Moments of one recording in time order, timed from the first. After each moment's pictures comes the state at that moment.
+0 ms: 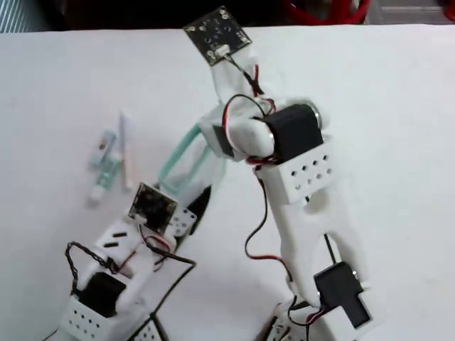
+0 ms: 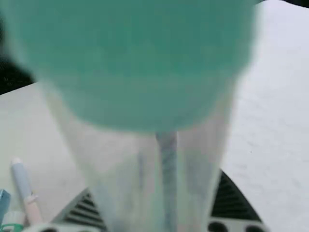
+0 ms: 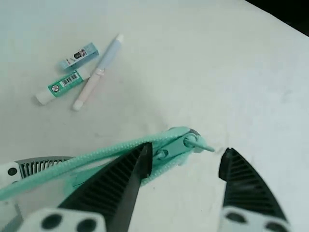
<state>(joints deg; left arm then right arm) 22.1 -101.0 87.1 45.1 -5.2 -32.8 -2.8 -28.5 97.2 10.6</state>
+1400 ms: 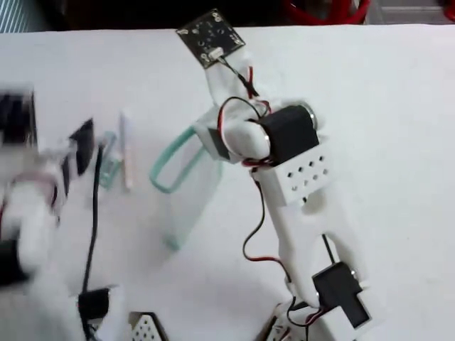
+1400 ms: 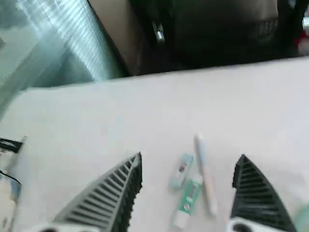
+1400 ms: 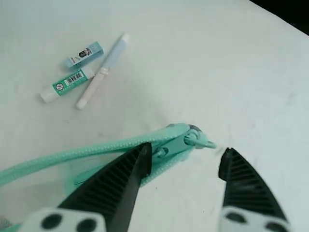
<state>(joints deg) -17.4 -43.3 7.9 80.7 -13.6 -33.2 -2.6 -28.5 97.2 10.6</state>
